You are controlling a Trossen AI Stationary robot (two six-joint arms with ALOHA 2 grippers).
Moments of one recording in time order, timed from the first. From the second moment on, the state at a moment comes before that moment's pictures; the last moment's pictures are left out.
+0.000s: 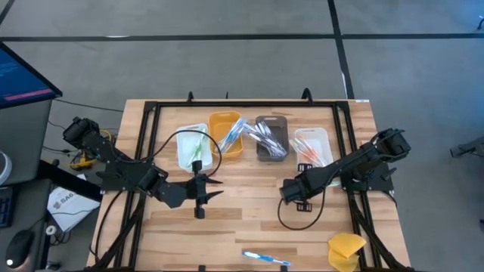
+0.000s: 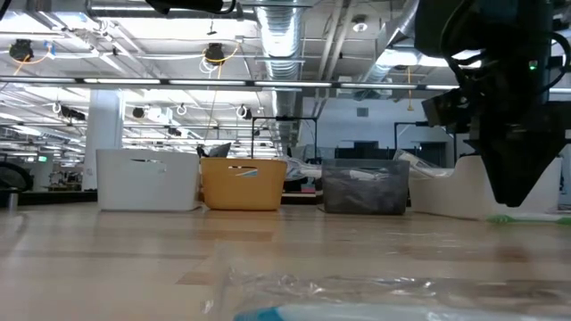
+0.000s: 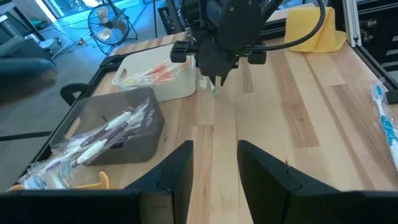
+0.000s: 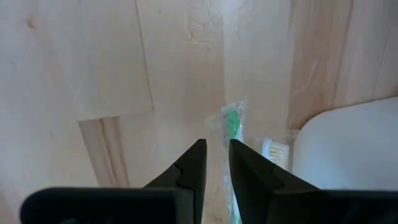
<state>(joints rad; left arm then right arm) -0.55 1.26 0.84 -0.08 -0.71 -0.06 0.36 1.64 0.92 -0.93 0.16 0.43</state>
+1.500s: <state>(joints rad) -0.55 1.26 0.84 -0.08 -0.71 -0.06 0.32 1.64 0.84 -0.82 0.18 0.39</state>
